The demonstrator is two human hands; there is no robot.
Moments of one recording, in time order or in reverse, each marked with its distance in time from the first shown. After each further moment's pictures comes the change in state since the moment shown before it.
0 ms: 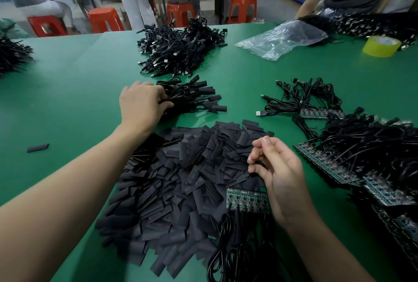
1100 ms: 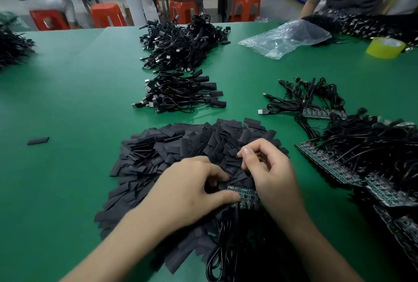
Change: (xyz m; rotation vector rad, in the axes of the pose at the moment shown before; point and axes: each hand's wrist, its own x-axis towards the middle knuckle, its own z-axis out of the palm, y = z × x) left_hand -0.146 0.094 -0.076 -0.374 -0.676 0.166; right_hand -0.006 0.006 0.003 -0.576 -0.111 -0.266
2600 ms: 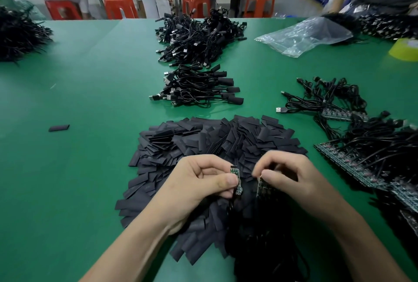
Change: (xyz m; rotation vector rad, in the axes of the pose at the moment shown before) left_hand -0.022 -0.020 0.015 -1.458 0.069 -0.038; right_hand 0.010 -0.004 -0.033 -0.166 -0.518 -0.052
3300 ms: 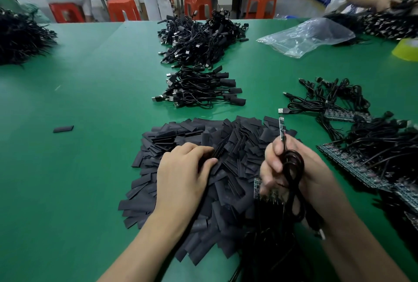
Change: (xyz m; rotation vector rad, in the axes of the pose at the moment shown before) left_hand 0.022 -0.026 -0.023 1.349 0.569 0.418; right_hand 0.005 -0.029 0.020 1.069 0.105 0.105
